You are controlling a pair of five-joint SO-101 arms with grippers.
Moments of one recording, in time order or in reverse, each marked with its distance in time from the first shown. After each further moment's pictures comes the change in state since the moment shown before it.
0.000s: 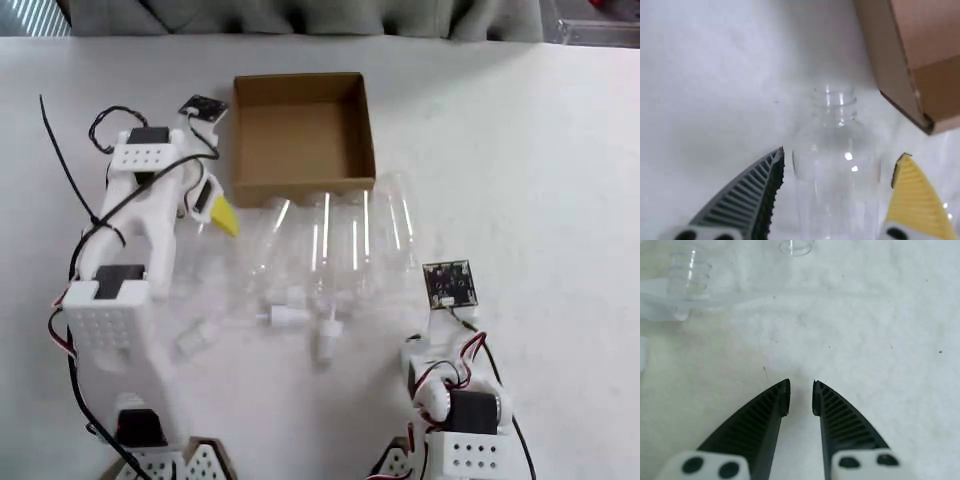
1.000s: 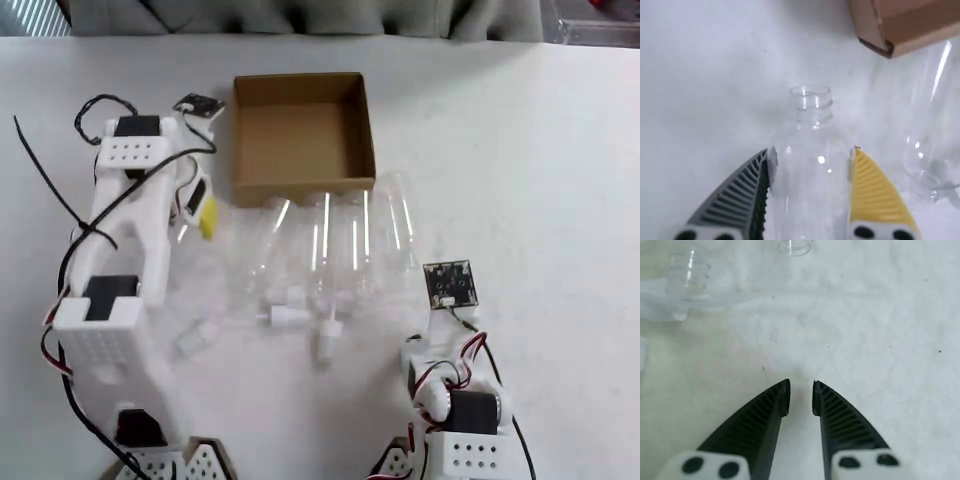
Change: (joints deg) left arm 0.1 -7.3 -0.3 12.7 0.1; right arm 0.2 0.0 0.0 0.0 0.0
